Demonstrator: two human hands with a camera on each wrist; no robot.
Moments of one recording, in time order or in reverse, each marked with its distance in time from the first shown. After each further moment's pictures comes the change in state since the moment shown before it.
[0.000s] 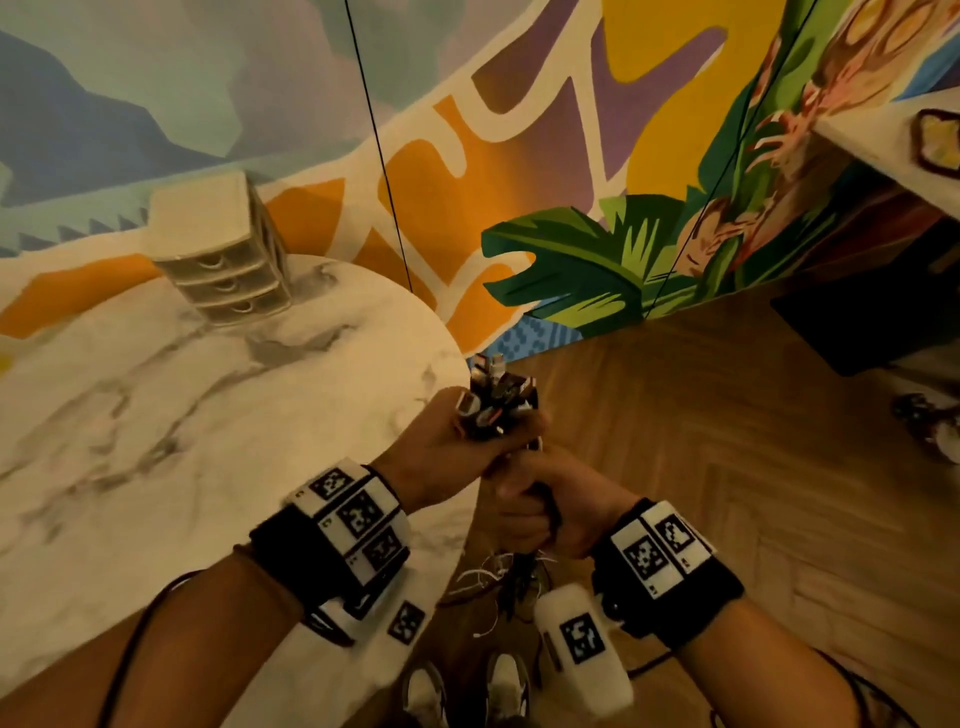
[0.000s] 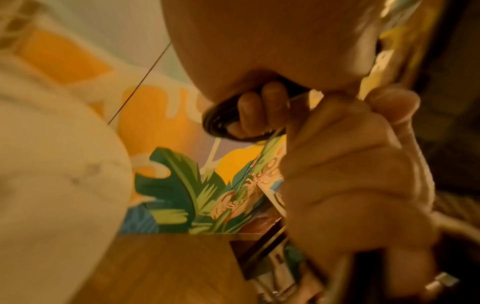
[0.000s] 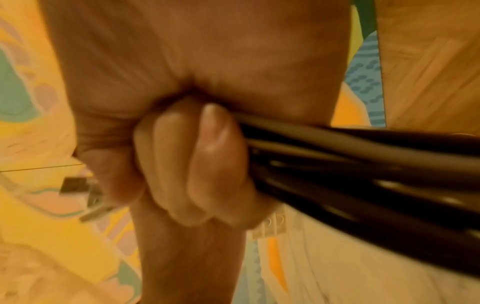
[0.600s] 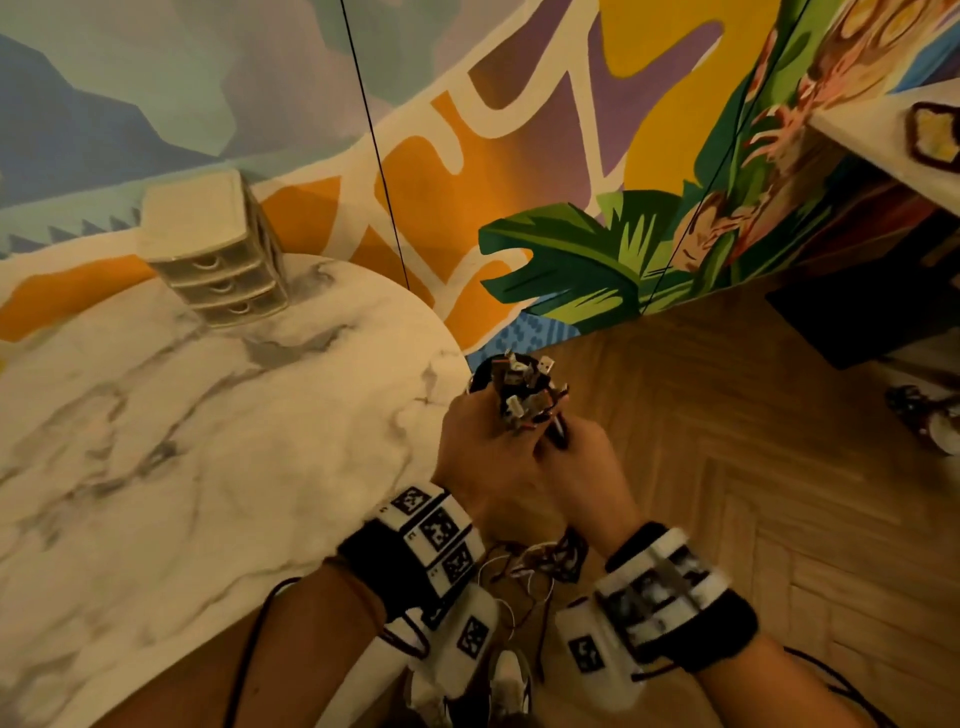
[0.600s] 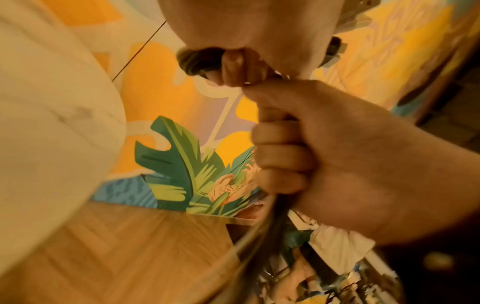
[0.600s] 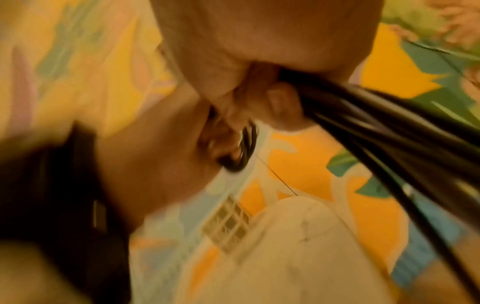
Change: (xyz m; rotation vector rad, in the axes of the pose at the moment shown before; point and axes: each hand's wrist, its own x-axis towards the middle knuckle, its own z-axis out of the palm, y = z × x) left_hand 0.016 -0.022 0.036 0.122 0.406 -0.037; right_hand 0.002 0.004 -0.009 -0.821 0.965 -0.307
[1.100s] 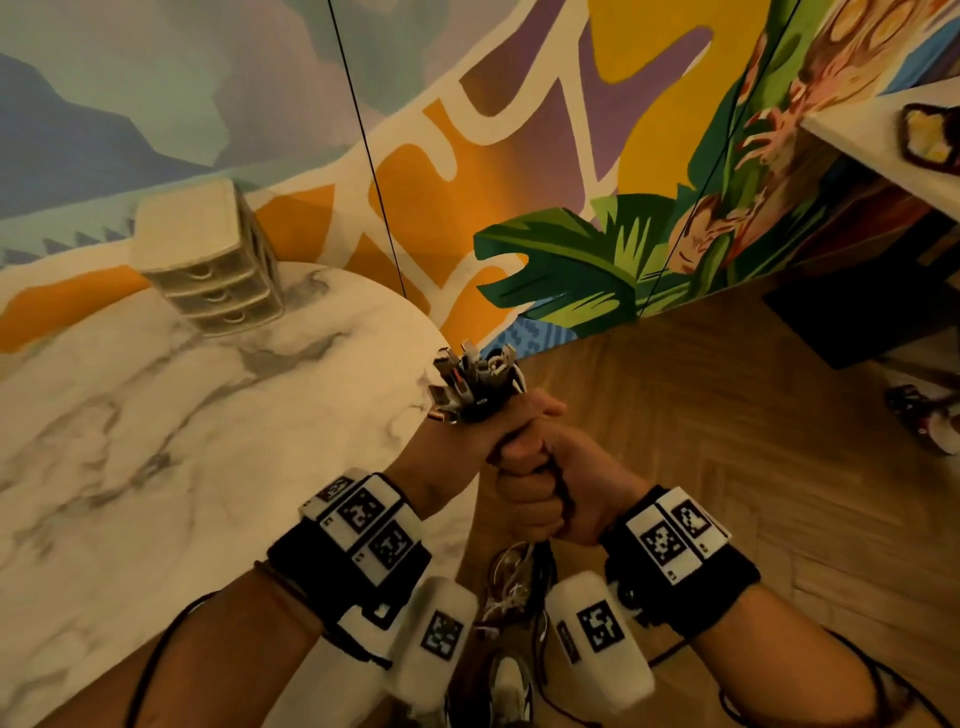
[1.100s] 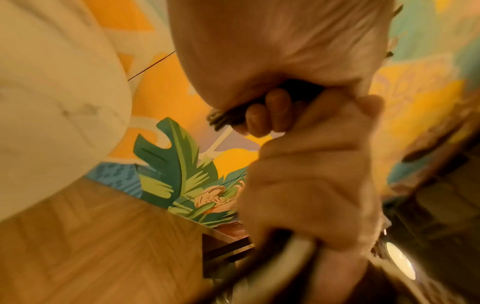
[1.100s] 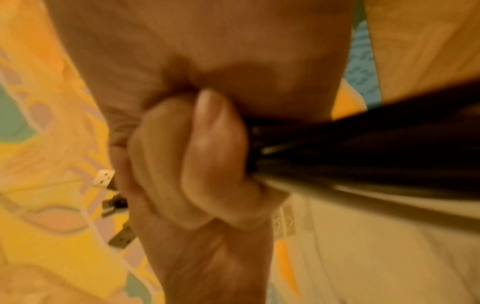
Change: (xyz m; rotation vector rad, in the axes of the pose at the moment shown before) left_hand 0.005 0.027 -0.033 -0.355 -0.391 -0.136; right_hand 0.007 -0.024 -0.012 0.875 -1.022 0.326
